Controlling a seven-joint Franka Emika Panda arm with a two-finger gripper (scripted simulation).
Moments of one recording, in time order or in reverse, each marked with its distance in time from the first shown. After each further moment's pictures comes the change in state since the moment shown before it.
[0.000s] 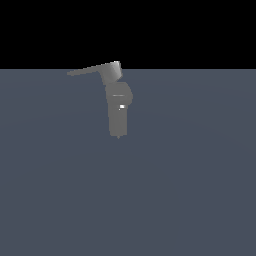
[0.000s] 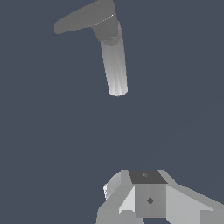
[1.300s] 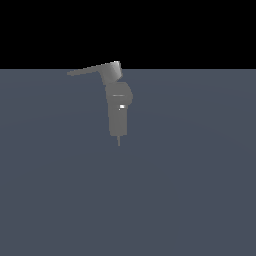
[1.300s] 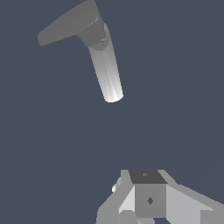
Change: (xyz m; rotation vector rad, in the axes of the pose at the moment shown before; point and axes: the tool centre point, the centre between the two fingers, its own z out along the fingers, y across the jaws) arm 0.025 0.005 0.008 0.009 -0.038 0.122
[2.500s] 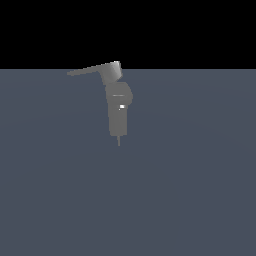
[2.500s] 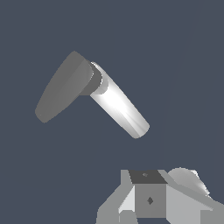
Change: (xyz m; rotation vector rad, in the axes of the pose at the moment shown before) arm 0.127 -0.058 0.026 -0.010 -0.083 0.492
